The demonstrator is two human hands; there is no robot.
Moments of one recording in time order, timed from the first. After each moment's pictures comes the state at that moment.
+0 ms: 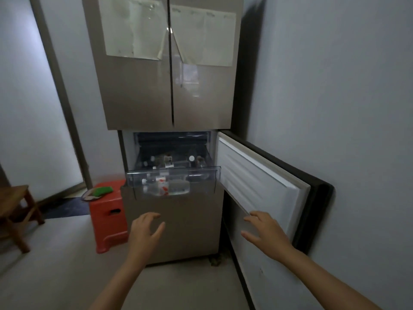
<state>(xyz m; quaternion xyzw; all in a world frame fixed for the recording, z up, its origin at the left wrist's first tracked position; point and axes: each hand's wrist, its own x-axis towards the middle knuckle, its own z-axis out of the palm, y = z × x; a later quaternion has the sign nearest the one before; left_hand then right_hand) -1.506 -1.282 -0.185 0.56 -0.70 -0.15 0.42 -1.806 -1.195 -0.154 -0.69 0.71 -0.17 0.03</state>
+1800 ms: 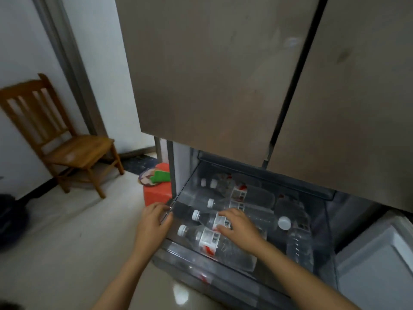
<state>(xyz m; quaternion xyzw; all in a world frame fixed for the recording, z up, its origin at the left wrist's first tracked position) -1.461 -1.720 -0.226 0.75 -0.53 -0.10 0.39 -1.682 -1.798 -0.220 -0.84 0.47 -0.08 0.27</state>
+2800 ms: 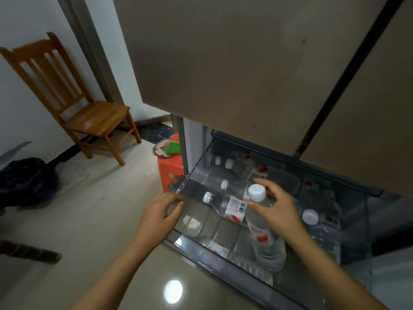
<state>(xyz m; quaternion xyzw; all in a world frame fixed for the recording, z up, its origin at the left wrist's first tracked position) -1.463 -1.719 -0.218 0.72 -0.57 -0.16 0.37 -1.699 -1.813 -0.188 -0.69 0.48 -0.32 0.43</state>
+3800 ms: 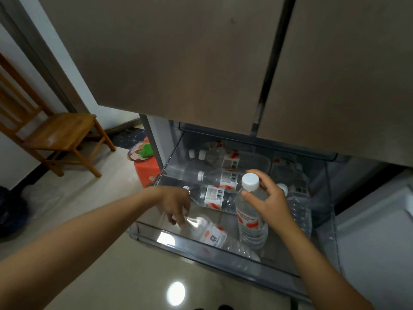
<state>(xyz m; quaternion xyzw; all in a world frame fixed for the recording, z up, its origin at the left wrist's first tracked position) -1.497 -1.810 -0.203 0.55 -0.69 -0.42 -0.22 -1.738 -1.796 -0.208 -0.65 0.47 -0.41 0.43</state>
